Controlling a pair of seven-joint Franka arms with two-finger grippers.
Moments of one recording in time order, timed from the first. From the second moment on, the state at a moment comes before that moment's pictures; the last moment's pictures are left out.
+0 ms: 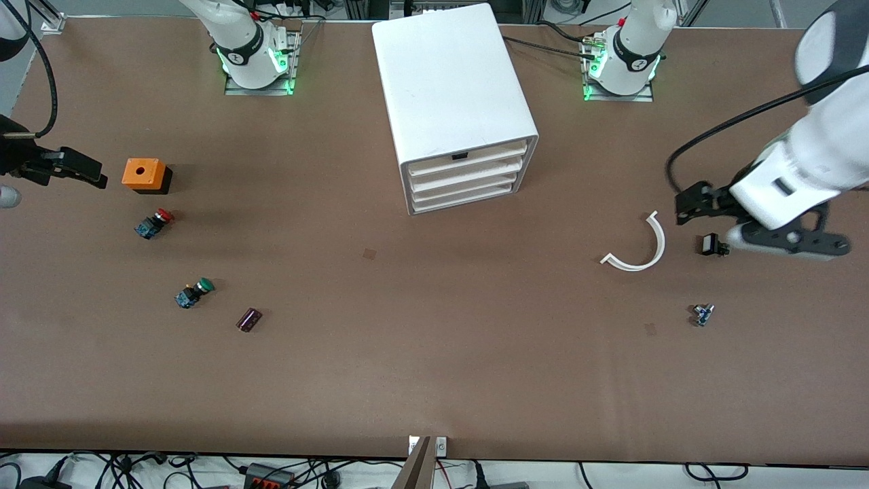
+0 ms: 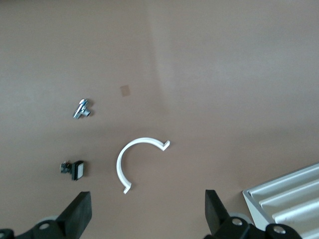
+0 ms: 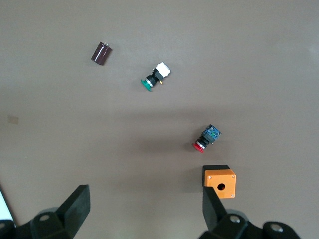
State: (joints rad) left arm 0.02 0.19 -0.14 -1.41 0.01 1.59 -0.02; right arm -0.06 0.06 -0.02 -1.61 -0.02 1.61 -0.03
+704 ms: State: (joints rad) left arm -0.04 0.02 -0.04 -1.65 0.00 1.69 0.06; right arm -0.06 0.06 -0.01 -1.61 -0.02 1.61 -0.03
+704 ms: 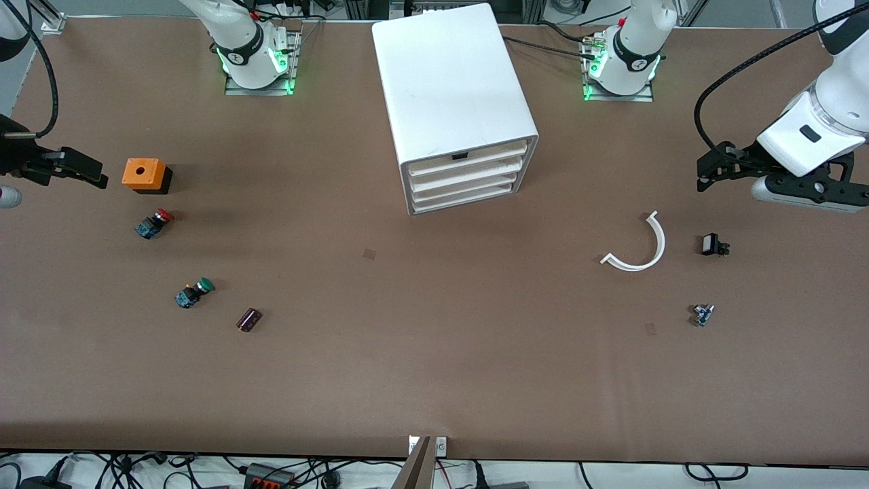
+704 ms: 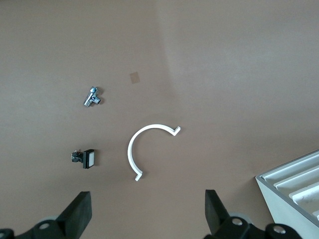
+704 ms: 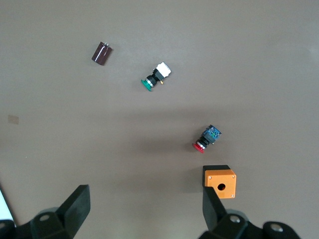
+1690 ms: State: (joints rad) left arm -0.03 0.02 -0.03 -1.65 0.00 1.69 0.06; right arm -0.05 0.06 -0.01 -1.61 -0.02 1.61 -0.03
